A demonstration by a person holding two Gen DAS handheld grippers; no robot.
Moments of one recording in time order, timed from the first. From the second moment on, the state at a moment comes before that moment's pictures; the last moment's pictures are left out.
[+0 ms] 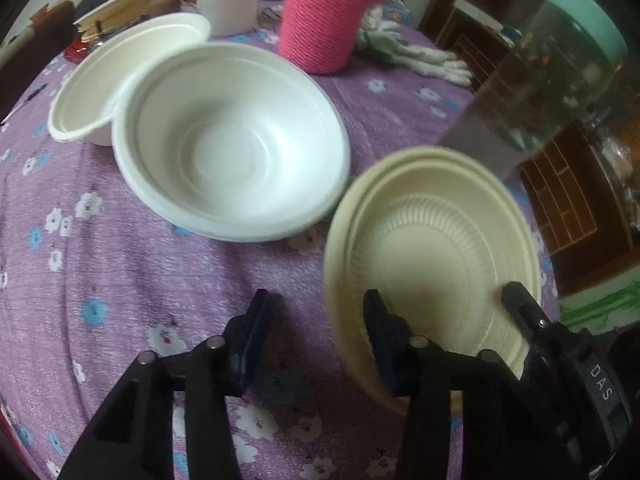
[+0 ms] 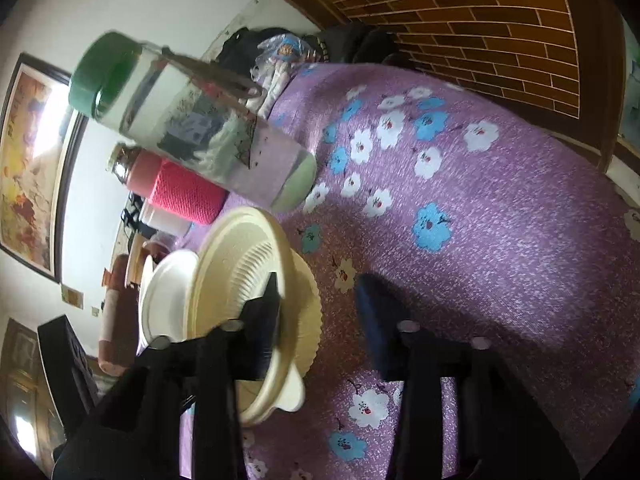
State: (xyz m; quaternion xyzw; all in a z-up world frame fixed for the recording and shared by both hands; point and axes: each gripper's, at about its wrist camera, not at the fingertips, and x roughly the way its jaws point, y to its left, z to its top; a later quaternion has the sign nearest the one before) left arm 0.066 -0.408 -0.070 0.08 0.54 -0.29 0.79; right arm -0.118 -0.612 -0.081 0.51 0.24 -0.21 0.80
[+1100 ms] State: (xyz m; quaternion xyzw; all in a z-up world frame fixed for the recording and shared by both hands) left arm 0.035 -0.279 -0.045 0.05 0.53 -0.28 0.80; right arm -0.088 -0.502 -0.078 0.50 0.29 -0.09 0.81
